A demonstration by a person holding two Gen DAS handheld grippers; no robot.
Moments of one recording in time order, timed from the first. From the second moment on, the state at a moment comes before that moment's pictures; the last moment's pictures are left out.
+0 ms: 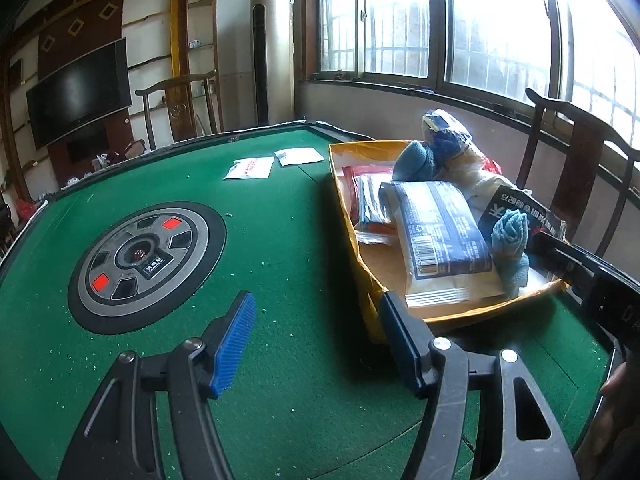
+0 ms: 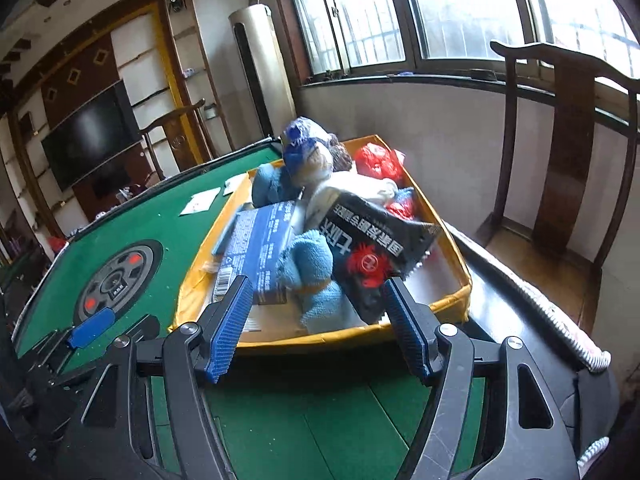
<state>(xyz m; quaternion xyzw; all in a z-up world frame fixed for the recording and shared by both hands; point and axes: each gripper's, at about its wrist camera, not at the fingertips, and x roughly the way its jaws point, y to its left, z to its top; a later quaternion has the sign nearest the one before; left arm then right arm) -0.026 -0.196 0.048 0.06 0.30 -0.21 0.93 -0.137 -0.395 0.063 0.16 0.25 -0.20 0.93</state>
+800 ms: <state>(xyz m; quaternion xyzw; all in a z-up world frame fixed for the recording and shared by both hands) -0.032 -0.203 0.049 0.11 0.29 -0.18 0.93 -0.131 -0.393 0.059 0.17 0.28 -0.20 0.92</state>
